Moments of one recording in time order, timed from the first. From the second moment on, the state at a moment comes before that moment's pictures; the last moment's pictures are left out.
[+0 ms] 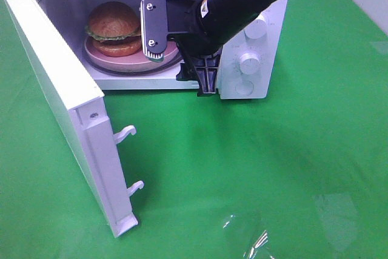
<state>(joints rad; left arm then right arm) 0.00 -0.01 -0.52 -0.09 1.07 0.02 0.67 1.88 -1.35 -0.14 0.34 -1.04</state>
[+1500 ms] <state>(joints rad) 0.00 -0.01 -0.52 -0.09 1.07 0.02 0.67 1.27 -0.72 -0.14 0.61 0.00</state>
